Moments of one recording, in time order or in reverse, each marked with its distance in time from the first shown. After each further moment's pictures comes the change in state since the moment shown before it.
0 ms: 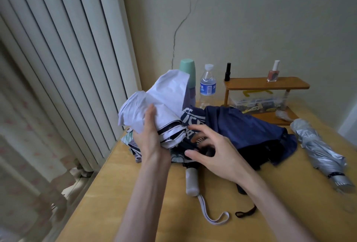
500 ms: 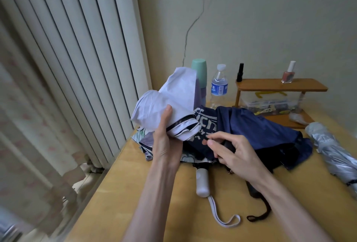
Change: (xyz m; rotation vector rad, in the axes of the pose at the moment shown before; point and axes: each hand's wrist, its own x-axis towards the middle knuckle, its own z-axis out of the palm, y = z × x) left_hand 0.003 -0.001 -0.014 -0.040 -0.337 -0.112; right_hand -0.001 -0.001 0.000 0.402 0.069 0.050
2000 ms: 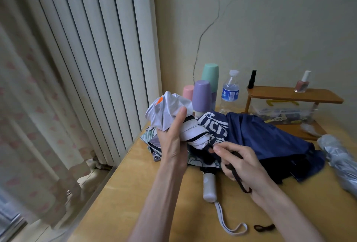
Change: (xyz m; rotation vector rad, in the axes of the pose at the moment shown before) left_hand 0.012 -0.003 -0.009 0.074 0.022 0.212; right_hand -0.001 0.000 0.013 0.214 -0.003 0.256
